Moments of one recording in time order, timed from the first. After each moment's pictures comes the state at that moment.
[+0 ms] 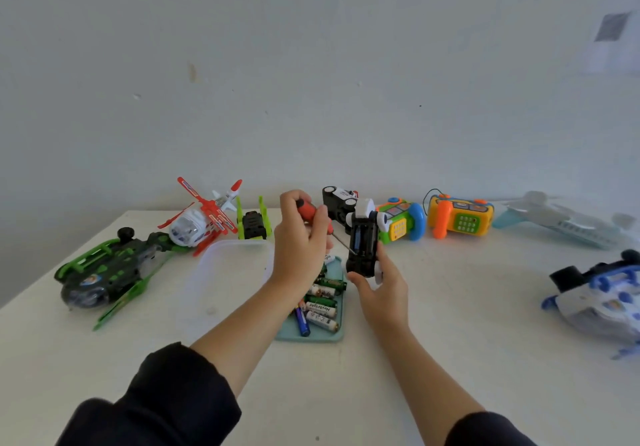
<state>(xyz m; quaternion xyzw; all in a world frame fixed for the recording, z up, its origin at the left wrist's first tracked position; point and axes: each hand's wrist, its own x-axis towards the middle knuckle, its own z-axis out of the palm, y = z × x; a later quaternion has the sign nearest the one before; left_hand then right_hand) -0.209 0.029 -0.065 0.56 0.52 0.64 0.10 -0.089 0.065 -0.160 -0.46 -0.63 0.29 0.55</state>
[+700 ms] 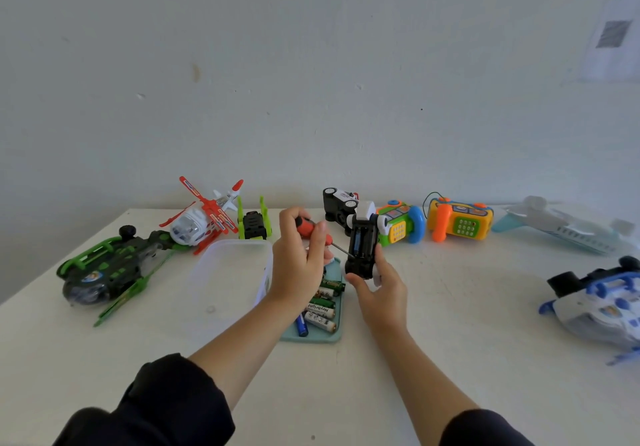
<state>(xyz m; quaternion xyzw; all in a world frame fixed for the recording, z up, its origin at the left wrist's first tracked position) -0.208 0.023 -0.086 0.59 0.46 0.66 0.07 -0.087 0.071 -0.167 -0.46 -0.64 0.27 0.55</state>
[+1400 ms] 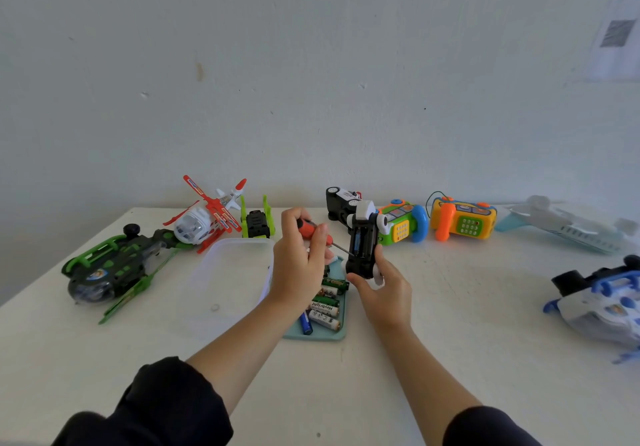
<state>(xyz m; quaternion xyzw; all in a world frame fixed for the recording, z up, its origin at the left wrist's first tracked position) -0.214 0.018 -0.087 0.59 0.48 0.64 0.07 -0.088 0.069 -0.164 -0.47 -0.65 0.23 0.55</state>
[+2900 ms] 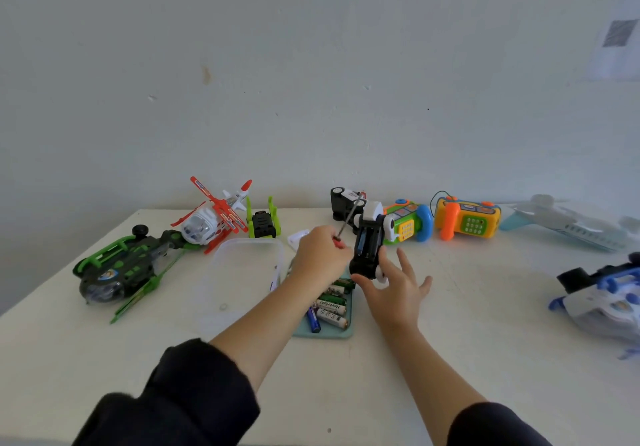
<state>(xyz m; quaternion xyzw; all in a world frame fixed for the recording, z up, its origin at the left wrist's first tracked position) -0.207 0.036 -0.071 0.57 0.71 0.38 0.17 -0.090 0.063 -0.162 -0.56 -0.66 0.17 0.48</state>
